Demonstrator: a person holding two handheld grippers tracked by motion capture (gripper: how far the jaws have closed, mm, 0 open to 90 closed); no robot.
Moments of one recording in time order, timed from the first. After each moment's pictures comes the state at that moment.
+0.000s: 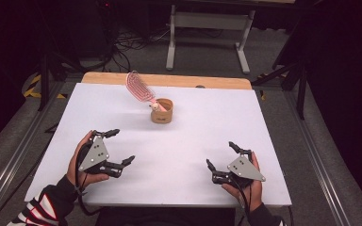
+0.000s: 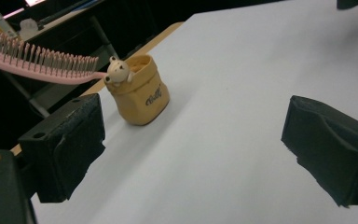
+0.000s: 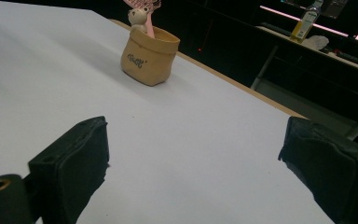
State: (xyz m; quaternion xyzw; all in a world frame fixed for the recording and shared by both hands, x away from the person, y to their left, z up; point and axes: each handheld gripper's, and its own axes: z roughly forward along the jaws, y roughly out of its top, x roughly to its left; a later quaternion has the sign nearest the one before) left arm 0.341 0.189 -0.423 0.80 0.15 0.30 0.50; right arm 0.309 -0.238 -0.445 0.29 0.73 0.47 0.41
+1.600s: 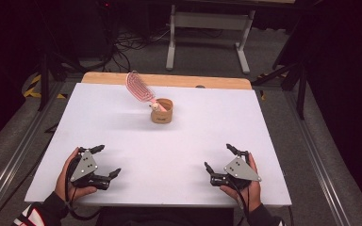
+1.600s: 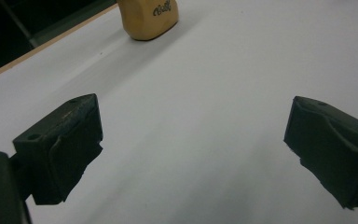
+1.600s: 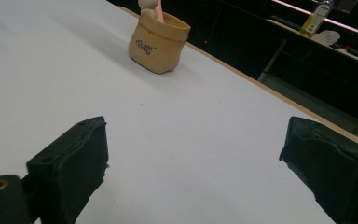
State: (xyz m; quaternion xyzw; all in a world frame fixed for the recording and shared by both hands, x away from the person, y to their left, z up) left arm 0.327 0.227 -0.474 0.81 0.23 0.27 0.47; right arm 0.309 -0.234 -0.453 0.28 0.75 0.45 0.40
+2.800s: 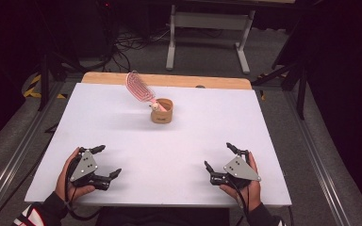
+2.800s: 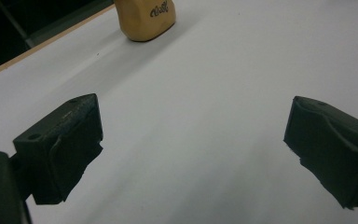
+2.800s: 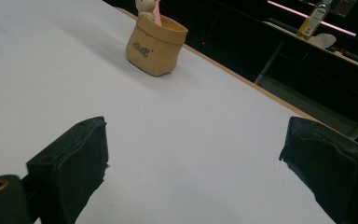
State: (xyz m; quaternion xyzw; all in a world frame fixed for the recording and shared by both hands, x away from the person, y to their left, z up) left arm 0.328 0.226 -0.474 0.81 0.23 0.27 0.47; right arm 0.310 -0.233 -0.450 0.28 0.75 0.45 0.41
